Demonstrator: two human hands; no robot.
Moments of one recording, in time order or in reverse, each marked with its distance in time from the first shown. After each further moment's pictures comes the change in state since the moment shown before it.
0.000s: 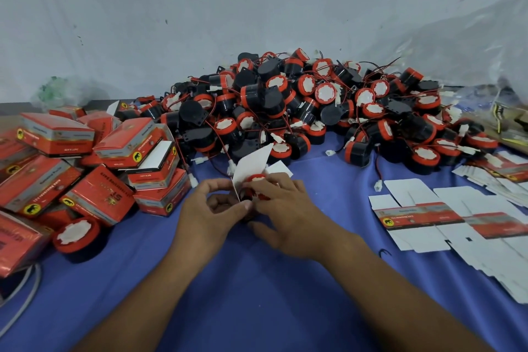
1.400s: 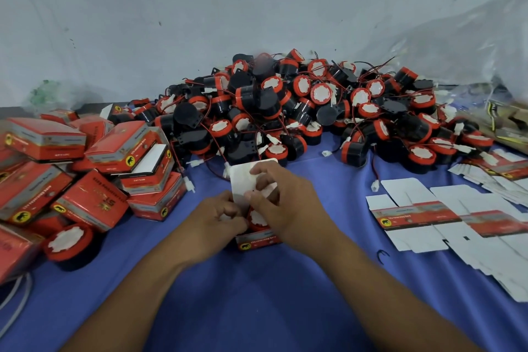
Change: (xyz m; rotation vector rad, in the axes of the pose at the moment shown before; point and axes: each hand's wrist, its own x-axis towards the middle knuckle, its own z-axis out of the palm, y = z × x) left_hand 0.014 0.011 -0.008 0.303 -0.474 -0.070; right_hand 0.004 -0.013 -0.013 0.635 0.318 0.315
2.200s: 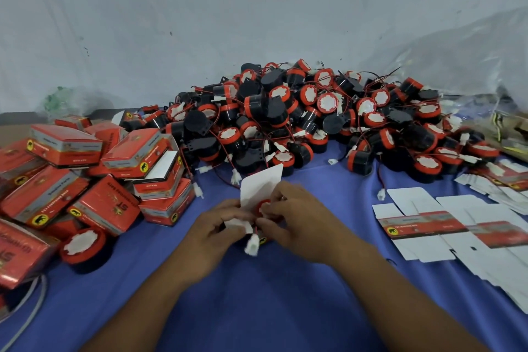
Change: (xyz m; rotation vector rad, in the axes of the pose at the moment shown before) left_hand -0.014 -0.015 -0.002 -0.102 0.085 0.235; right_hand 0.004 0.015 -0.009 -0.489 -0.260 -0.209
